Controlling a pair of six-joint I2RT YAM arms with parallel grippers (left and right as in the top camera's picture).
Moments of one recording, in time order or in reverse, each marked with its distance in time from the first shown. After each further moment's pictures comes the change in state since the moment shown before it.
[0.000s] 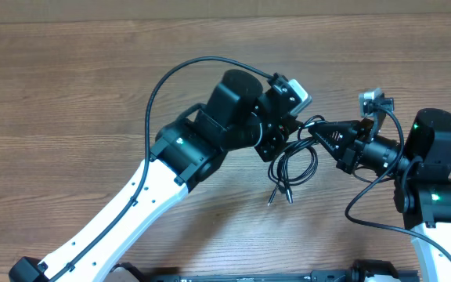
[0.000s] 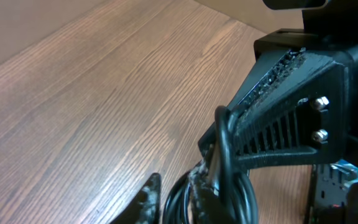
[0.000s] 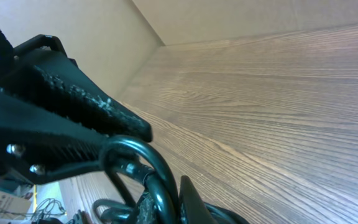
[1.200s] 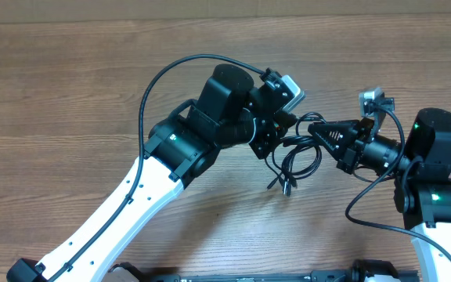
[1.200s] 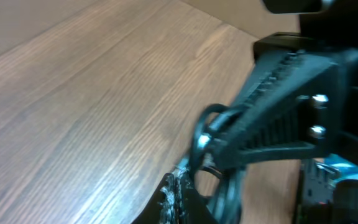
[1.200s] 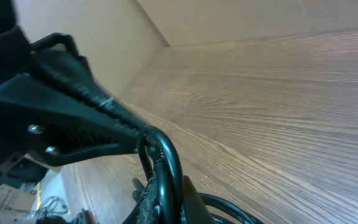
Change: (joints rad) left arm 0.036 -0.004 0.000 -0.005 0.048 0.001; right arm 0.000 0.000 0.000 0.013 -0.029 0.001
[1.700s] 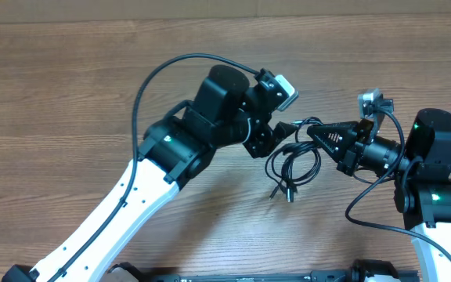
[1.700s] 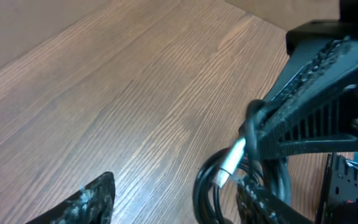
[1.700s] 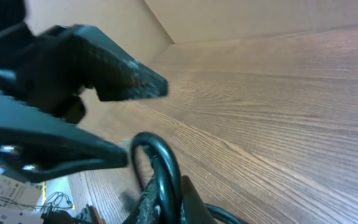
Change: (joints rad) left arm 0.016 -0.024 0.000 -0.043 -0.062 0.036; right arm -0.001 0.000 0.000 -0.018 -0.016 -0.014
